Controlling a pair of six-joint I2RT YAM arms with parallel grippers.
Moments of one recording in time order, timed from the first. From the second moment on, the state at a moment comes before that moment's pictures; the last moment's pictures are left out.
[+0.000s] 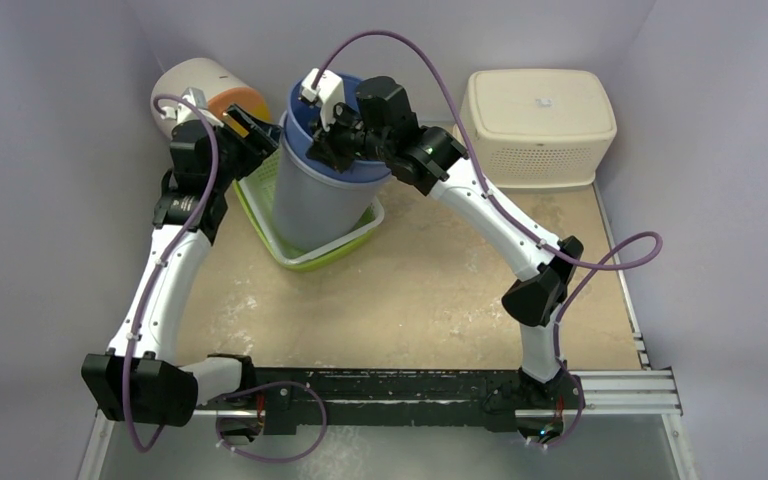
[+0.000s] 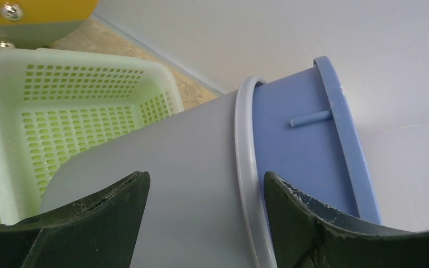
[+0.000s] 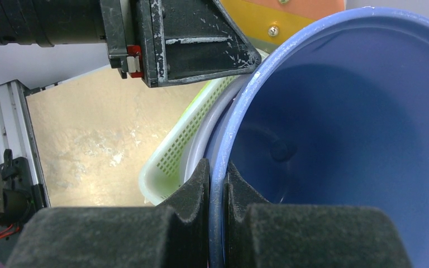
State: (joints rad) left arm -0.08 1.21 1.24 -0.28 0.05 -0.77; right arm 0.84 1.95 2.25 -0.61 -0.23 -0.13
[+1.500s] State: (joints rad) left arm -0.13 1.14 1.02 0.03 0.15 -0.78; right arm 0.85 1.78 2.06 -0.54 -0.09 -0.16
